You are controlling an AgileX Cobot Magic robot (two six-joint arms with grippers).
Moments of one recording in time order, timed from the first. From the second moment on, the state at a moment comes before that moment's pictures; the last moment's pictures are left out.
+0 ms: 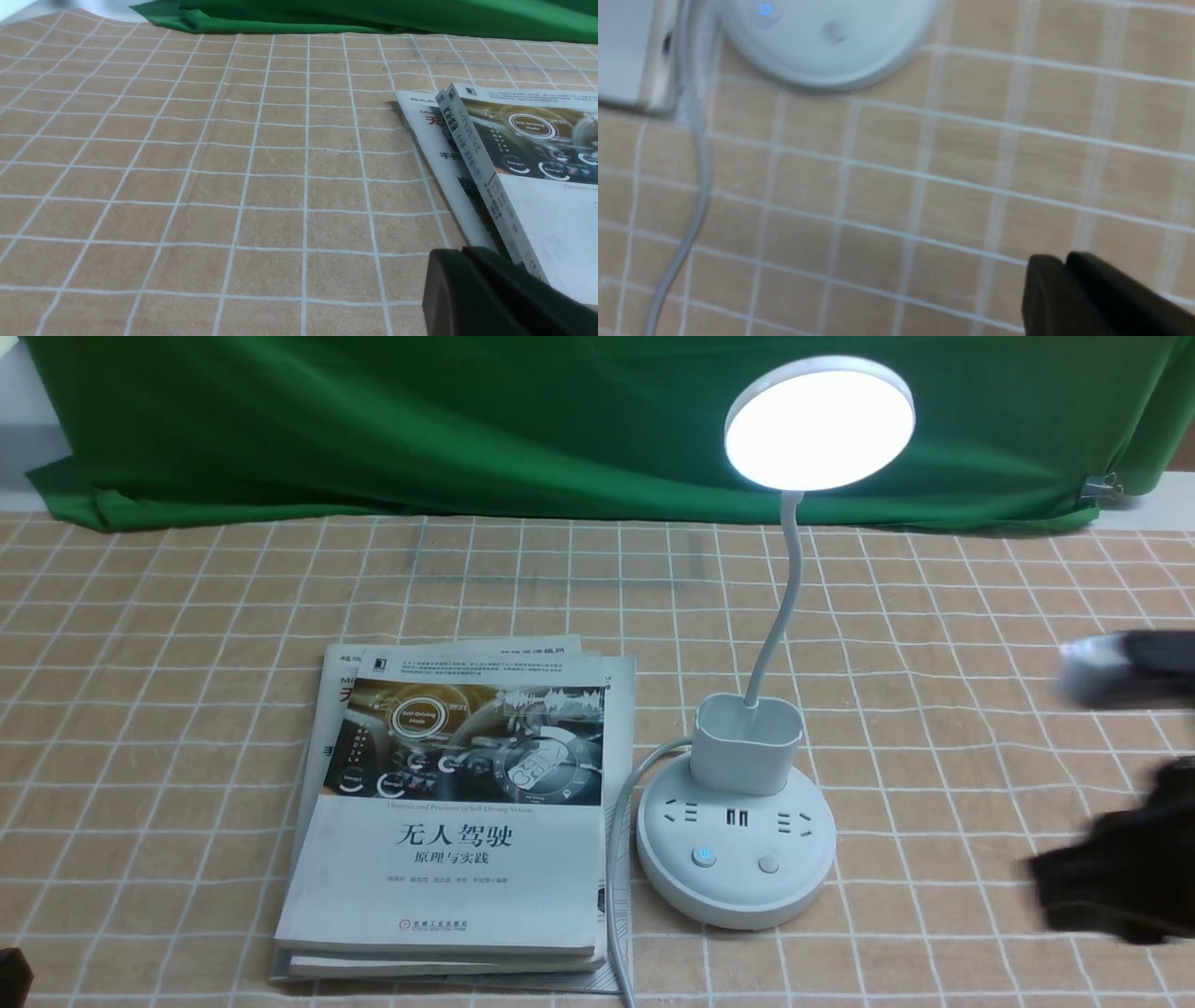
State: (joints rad) right arm 0.40 1.21 -0.85 0.12 0.97 0.07; left arm 0.02 0.00 0.01 0.07 0.31 -0.03
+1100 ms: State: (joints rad) right arm 0.59 1.74 -1.14 0.02 0.77 0.13; left arm 0.02 0.00 0.01 0.07 0.31 -0.03
